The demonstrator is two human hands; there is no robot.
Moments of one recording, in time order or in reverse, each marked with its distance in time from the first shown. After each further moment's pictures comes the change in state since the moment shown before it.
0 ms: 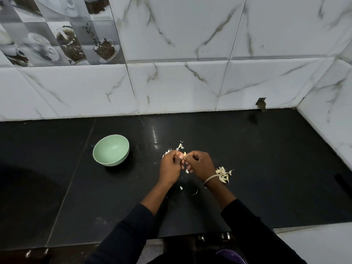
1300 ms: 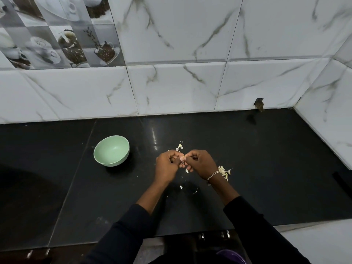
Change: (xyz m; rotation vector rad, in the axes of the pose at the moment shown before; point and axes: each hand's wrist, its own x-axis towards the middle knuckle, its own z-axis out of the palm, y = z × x) left_hand -0.007 0.008 -0.017 -0.012 -0.006 0.034; right_hand 0.002 0.000 -0.012 -0.070 -0.139 -0.044
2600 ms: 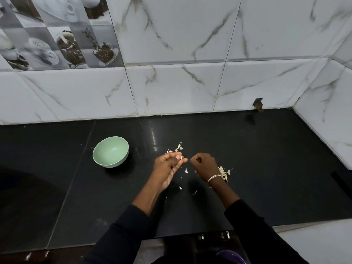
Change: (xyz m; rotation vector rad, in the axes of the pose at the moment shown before) left_hand 0.002 0.005 -0.002 -0.833 -0.081 -0.424; right_hand -0.006 0.006 -0.005 -0.276 0.198 0.108
